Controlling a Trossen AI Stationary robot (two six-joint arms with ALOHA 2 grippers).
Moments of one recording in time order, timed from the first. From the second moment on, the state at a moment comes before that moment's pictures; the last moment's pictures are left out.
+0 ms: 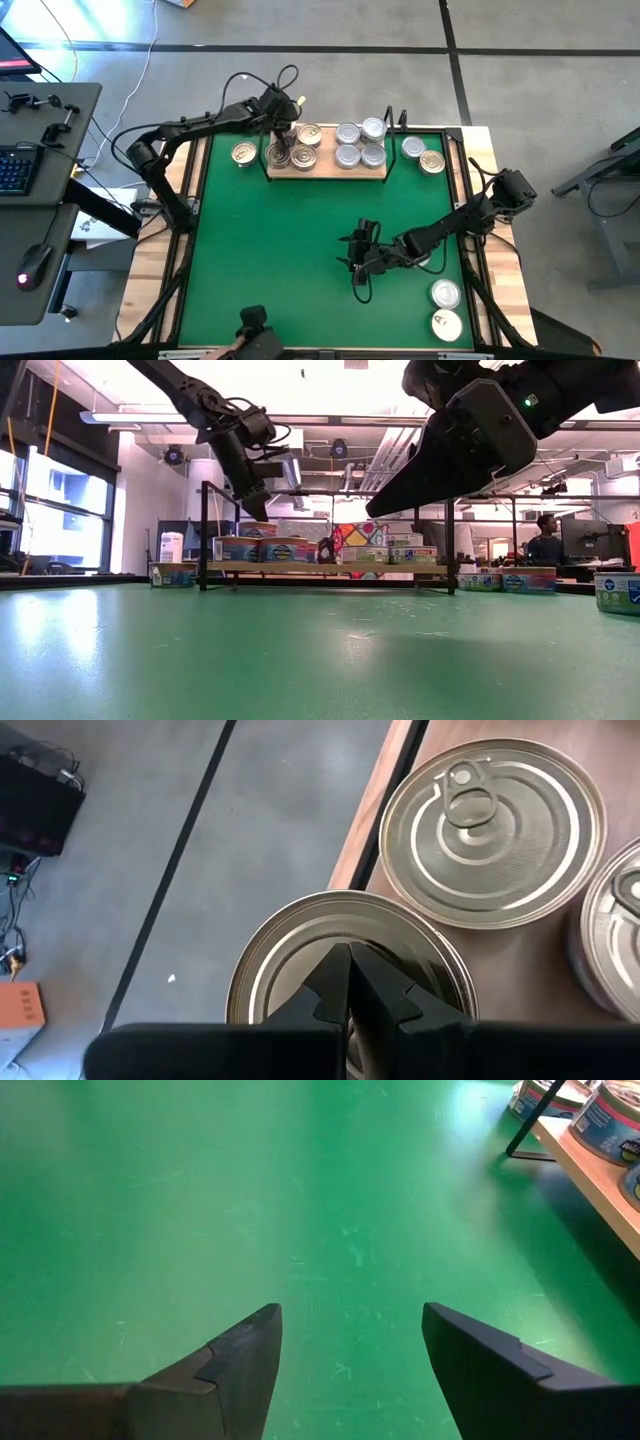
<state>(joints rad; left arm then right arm) 0.69 1.73 1.24 -0.42 -0.19 0.50 0.43 1.69 0.82 0.21 0.55 0.18</state>
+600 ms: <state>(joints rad) 0.64 1.69 1.37 -0.54 -0.19 0.45 0.43 1.69 0.82 0.21 0.55 0.20</state>
